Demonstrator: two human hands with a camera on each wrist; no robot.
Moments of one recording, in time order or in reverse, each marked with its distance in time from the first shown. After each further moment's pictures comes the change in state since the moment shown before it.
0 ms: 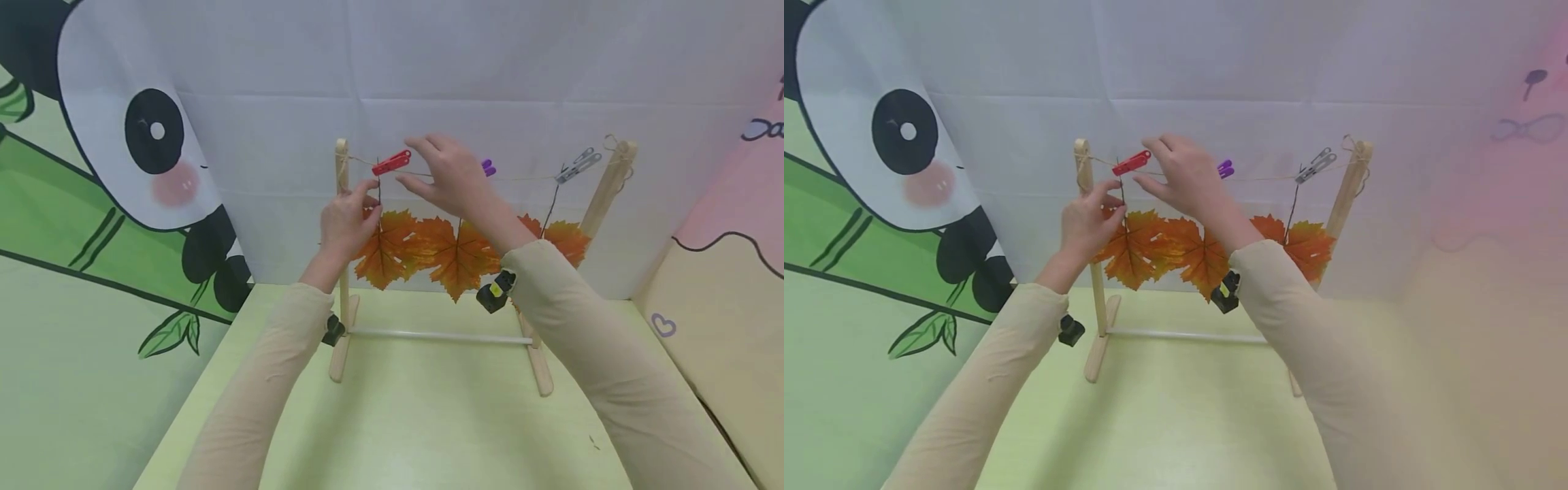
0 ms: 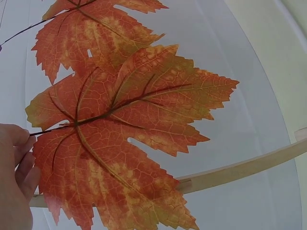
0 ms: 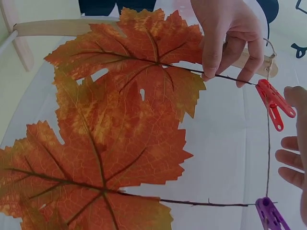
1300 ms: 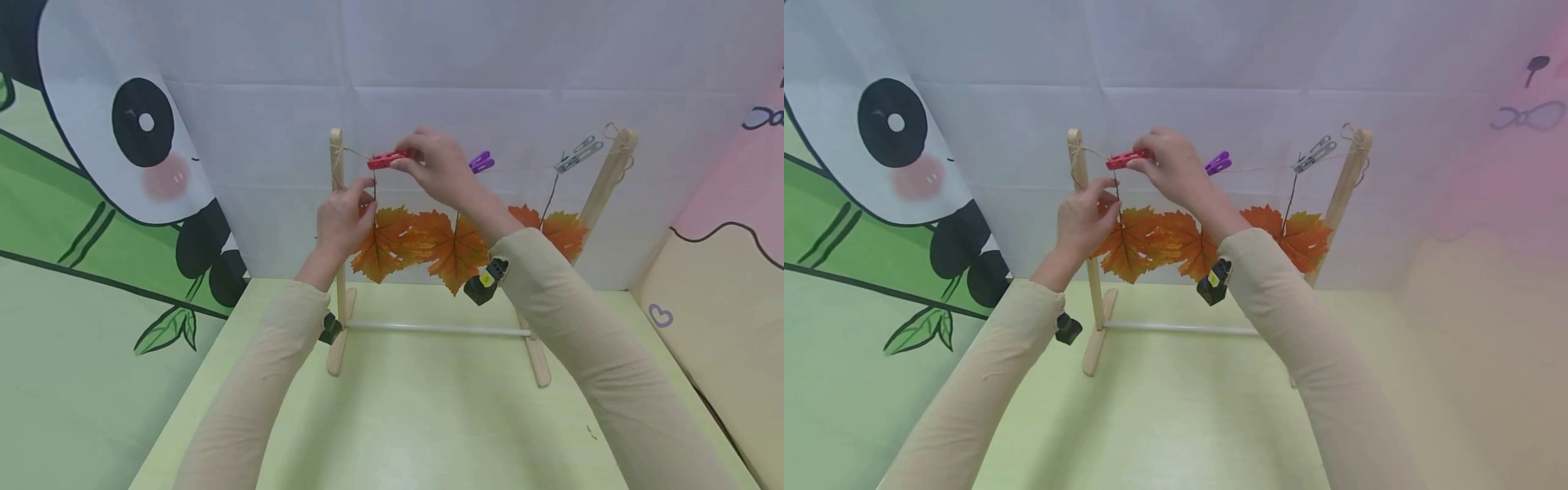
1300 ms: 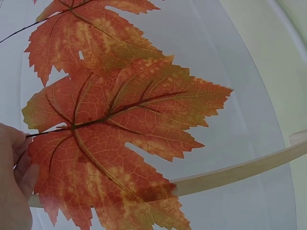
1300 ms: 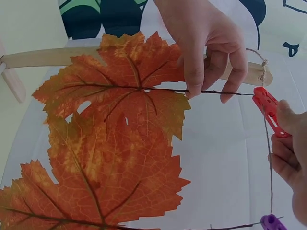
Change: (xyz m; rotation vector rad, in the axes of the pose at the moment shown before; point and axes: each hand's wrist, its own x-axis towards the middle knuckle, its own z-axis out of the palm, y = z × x) left_hand -0.006 -0.003 -0.002 -0.002 -0.009 0.010; right_hand 0.013 -0.015 0.003 0.282 -0.085 0.221
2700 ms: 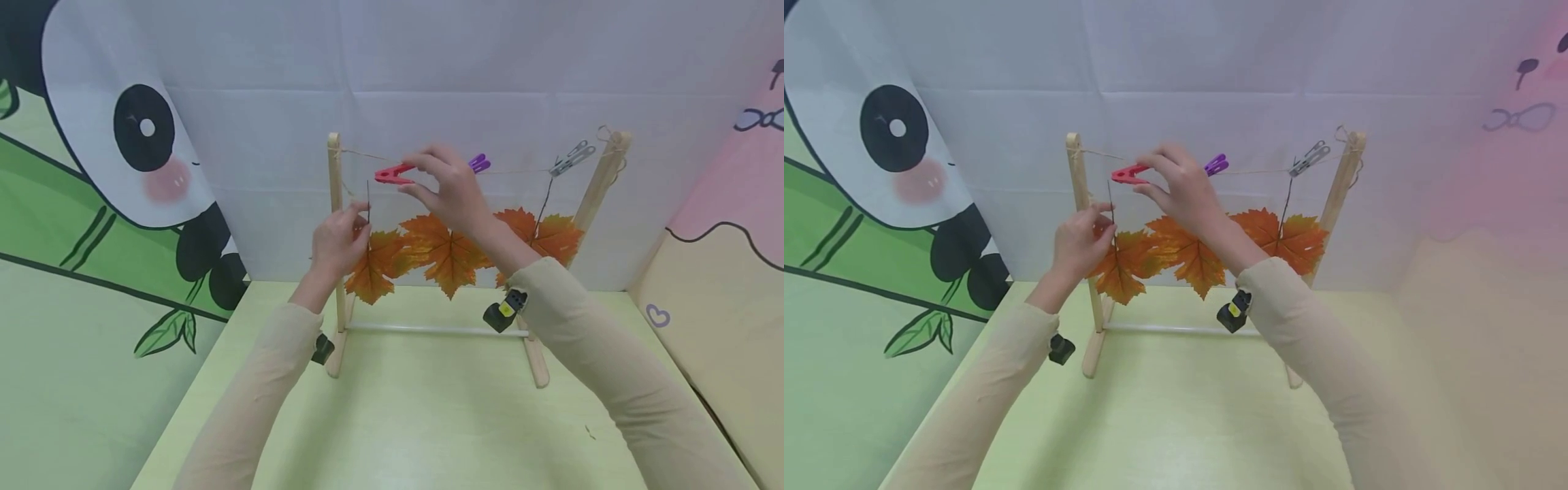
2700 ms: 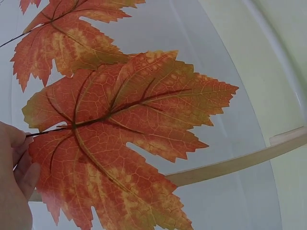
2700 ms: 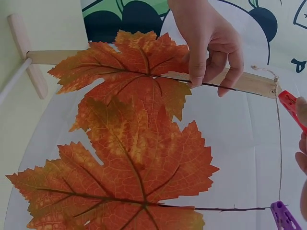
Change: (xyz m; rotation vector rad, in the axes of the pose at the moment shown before) left_hand -0.027 -0.005 0.005 -0.010 -0.039 -0.017; right_hand -0.035 0.009 0.001 0.058 0.289 -0.328
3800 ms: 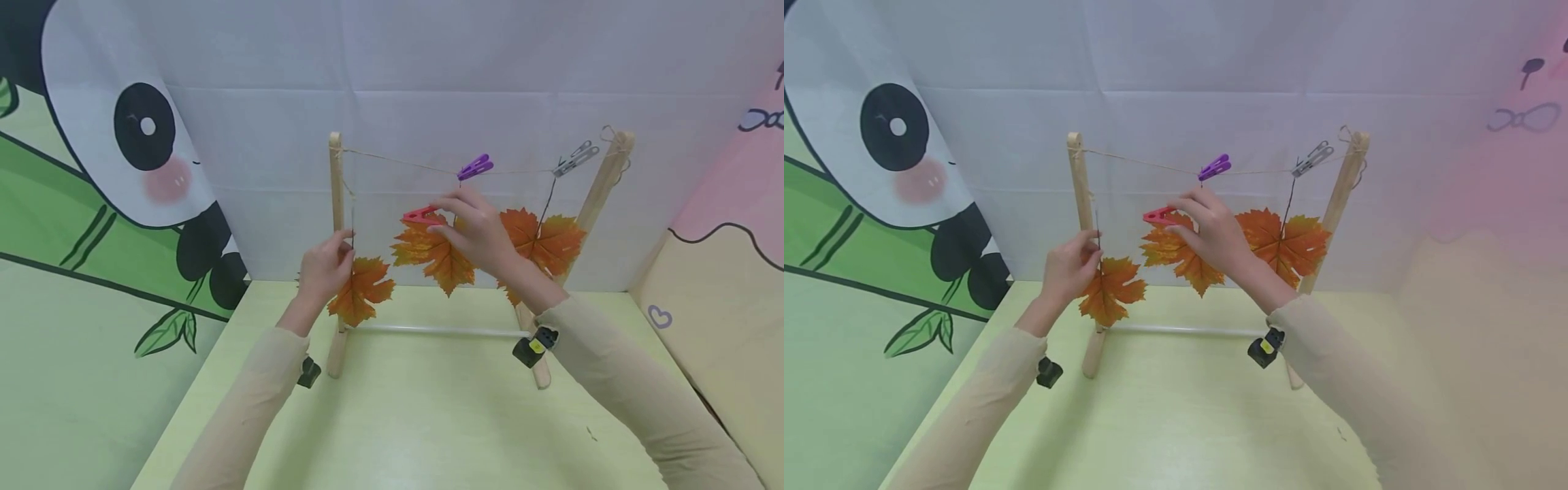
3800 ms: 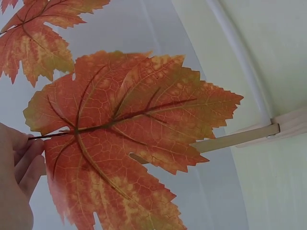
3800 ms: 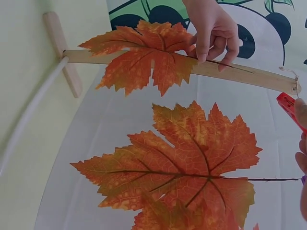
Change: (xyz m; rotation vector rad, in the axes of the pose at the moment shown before) left_hand -0.043 -0.031 0.010 -0.043 -0.018 -0.040; right_hand -0.058 0.003 -0.008 0.017 -0.031 0.008
